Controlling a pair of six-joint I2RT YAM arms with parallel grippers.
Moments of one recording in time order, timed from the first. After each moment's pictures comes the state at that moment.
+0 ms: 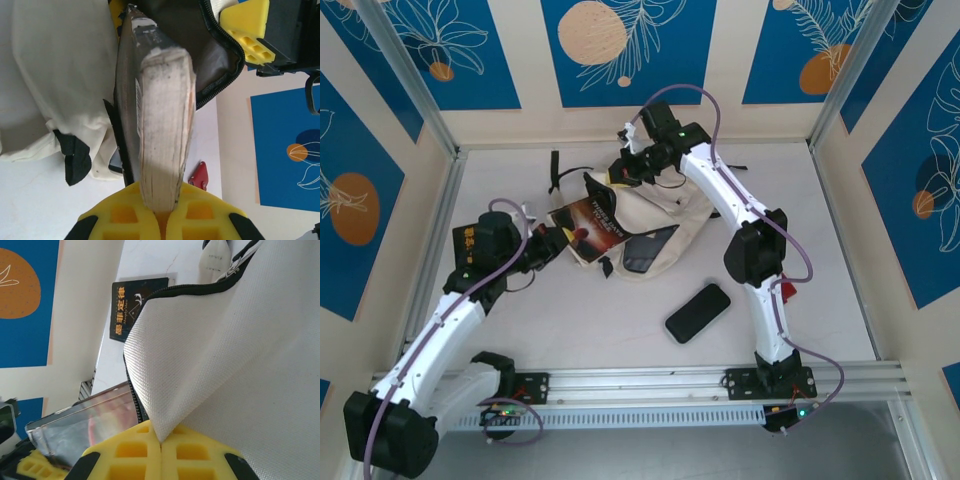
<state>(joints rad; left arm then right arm) -0.27 0.91 0.72 -0.29 0.50 -0.92 0.52 2.22 2.31 -1.04 -0.71 0.45</state>
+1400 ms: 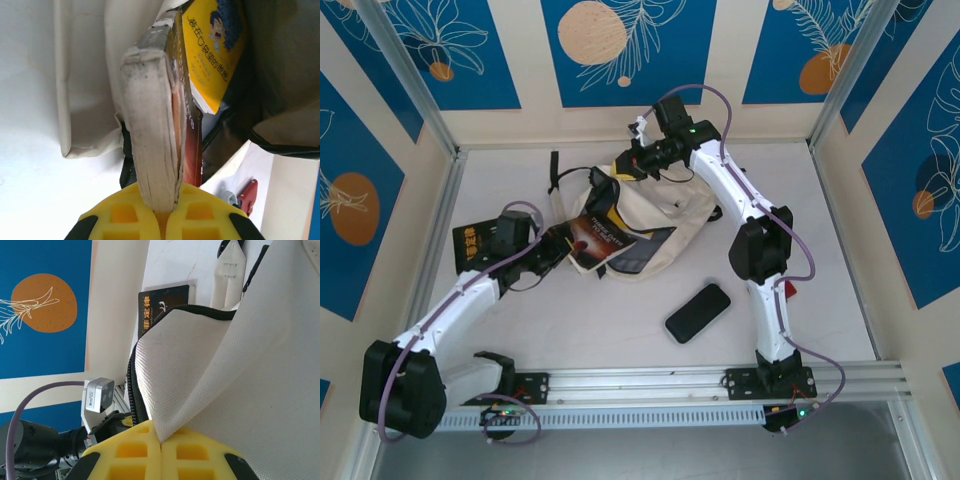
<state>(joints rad) -0.27 1.12 0.70 -0.33 0.37 -0.93 0.46 2.22 2.29 -0.97 -0.84 0.55</state>
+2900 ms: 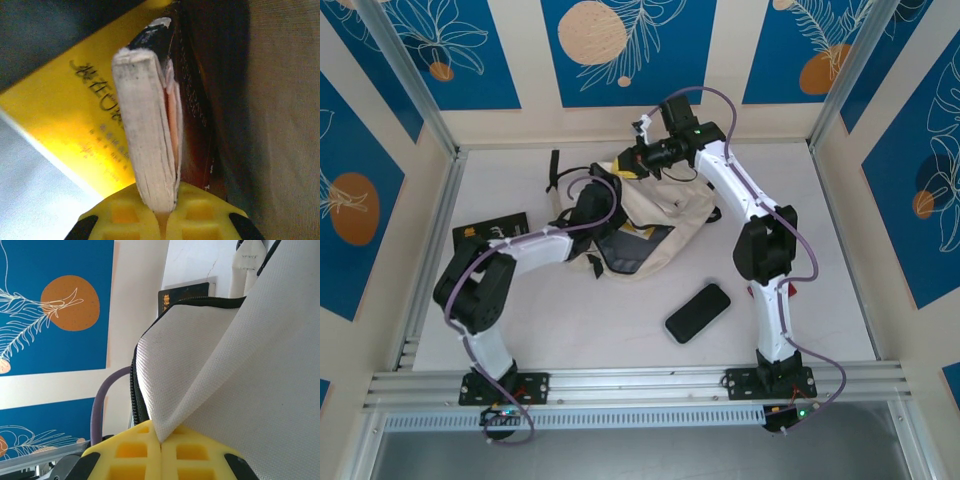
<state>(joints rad) -0.59 1.79 1.08 0.14 0.01 -1.19 0.43 2.19 2.21 -0.88 -0.94 0.61</state>
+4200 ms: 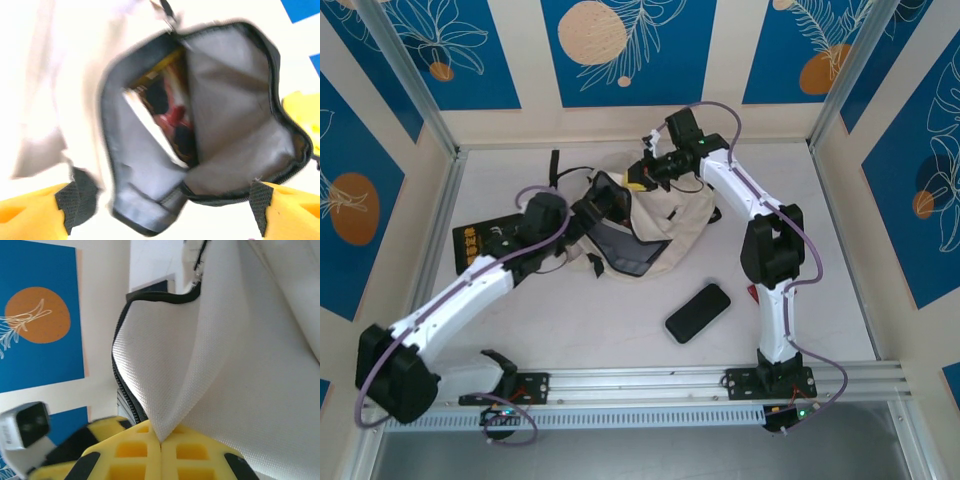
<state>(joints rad) -0.50 1.16 0.94 -0.46 -0.11 -1.06 0.41 2.12 1.98 -0.82 -0.85 0.60</state>
